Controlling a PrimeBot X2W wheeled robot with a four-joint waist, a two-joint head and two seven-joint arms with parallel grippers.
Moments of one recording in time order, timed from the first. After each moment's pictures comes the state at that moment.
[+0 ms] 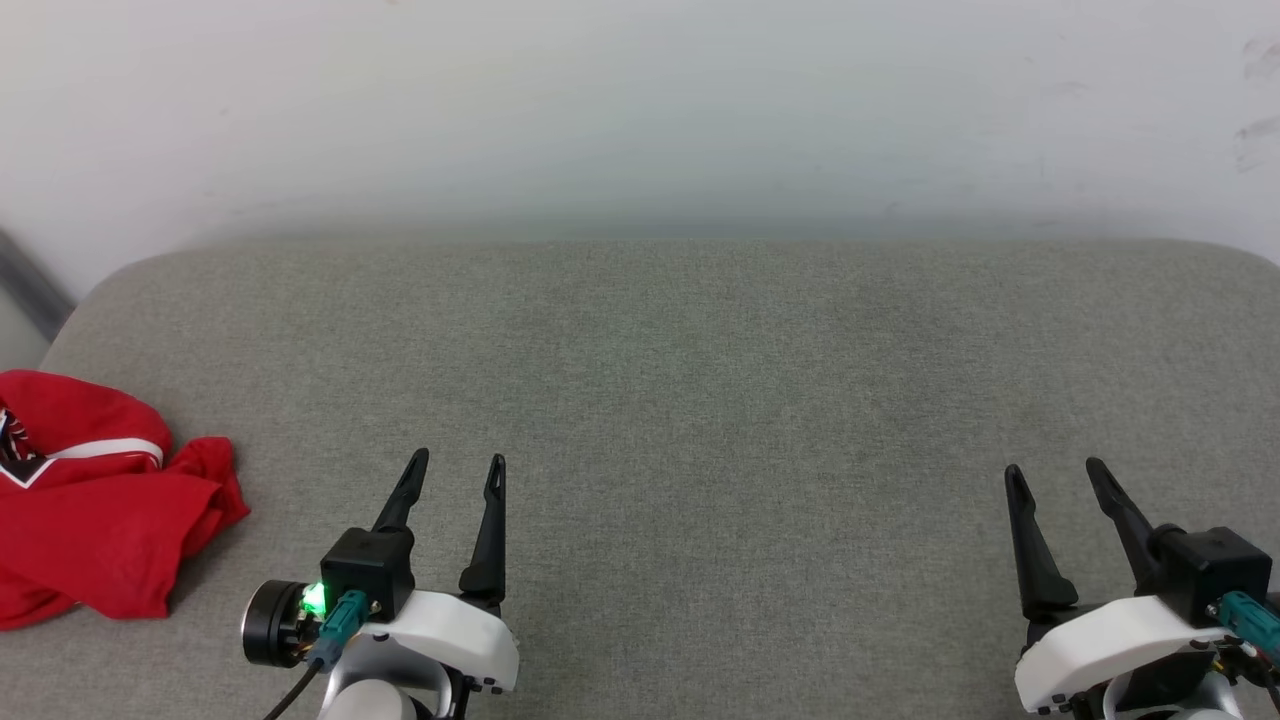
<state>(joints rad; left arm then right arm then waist) -0.13 0.06 -0.13 0.28 -0.12 -0.04 -0.26 0.01 -0.05 -0.06 0.02 0.07 0.13 -0.05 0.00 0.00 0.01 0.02</state>
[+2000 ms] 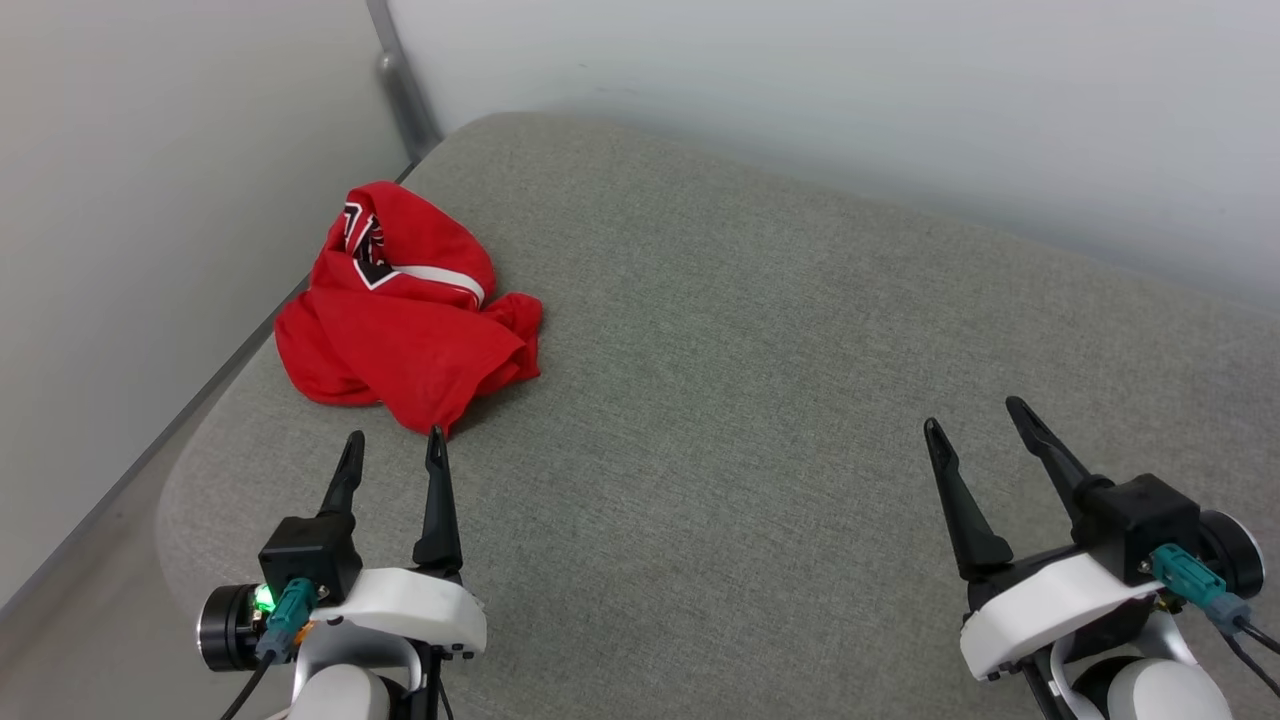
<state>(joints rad) -0.14 0.05 -0.07 0.25 -0.17 0.05 -0.26 -0.06 -0.09 0.09 -0.04 0.06 0.13 -0.01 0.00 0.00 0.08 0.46</state>
